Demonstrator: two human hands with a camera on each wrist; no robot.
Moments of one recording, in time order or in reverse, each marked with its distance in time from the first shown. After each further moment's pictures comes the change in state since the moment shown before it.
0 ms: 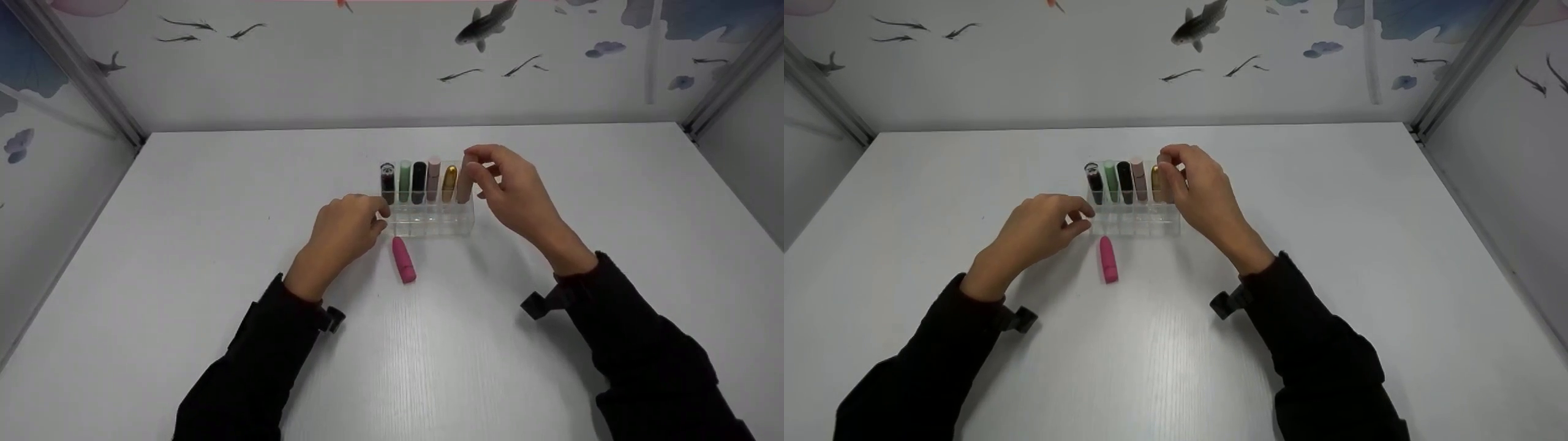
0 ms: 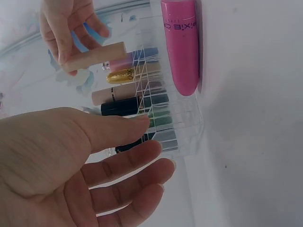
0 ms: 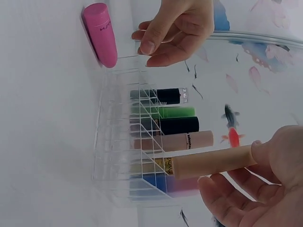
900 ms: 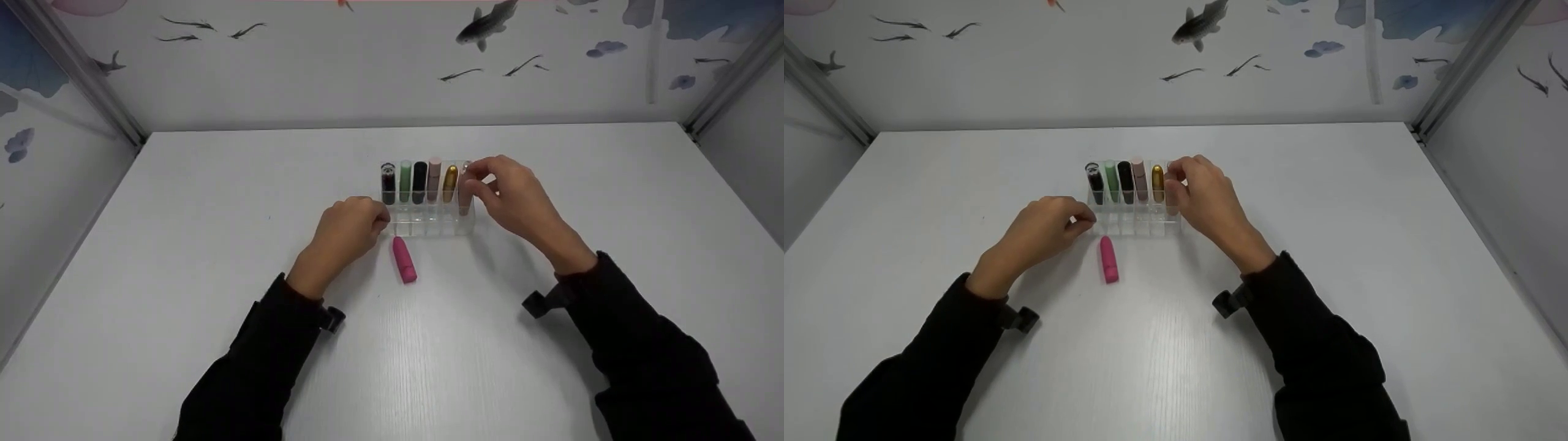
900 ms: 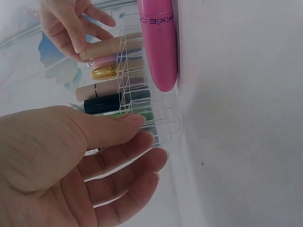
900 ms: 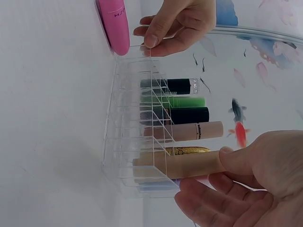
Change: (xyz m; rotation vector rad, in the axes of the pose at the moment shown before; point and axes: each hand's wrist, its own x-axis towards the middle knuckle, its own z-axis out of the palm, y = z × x) left_hand 0.004 -0.005 0.008 -0.034 -0.029 0.019; right_hand 0.000 0.009 0.004 -0.147 -0.088 0.065
